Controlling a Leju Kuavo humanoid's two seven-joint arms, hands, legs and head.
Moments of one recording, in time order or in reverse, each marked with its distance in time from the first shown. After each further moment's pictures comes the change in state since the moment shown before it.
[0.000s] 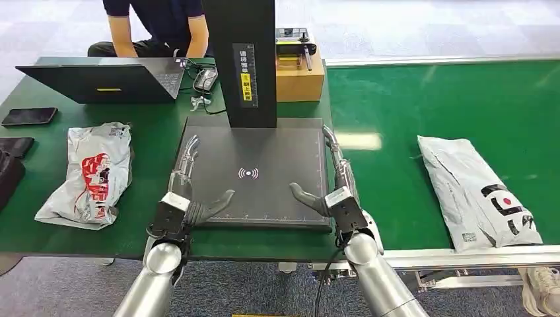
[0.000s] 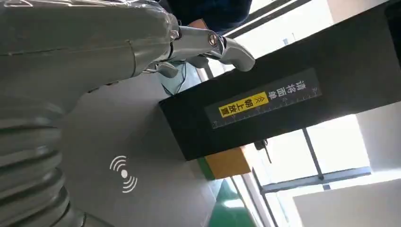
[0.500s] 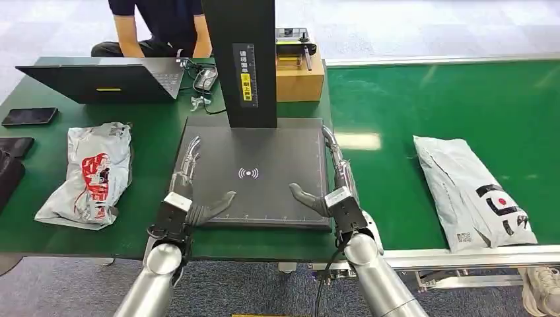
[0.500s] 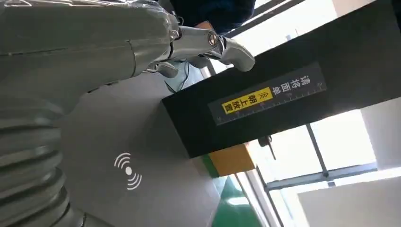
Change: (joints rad) left arm 0.004 0.000 0.000 0.000 -0.014 -0.009 0.012; right arm 0.001 0.000 0.002 0.000 -0.003 0.002 0.006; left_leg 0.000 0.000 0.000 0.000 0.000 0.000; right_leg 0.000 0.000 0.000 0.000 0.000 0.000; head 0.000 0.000
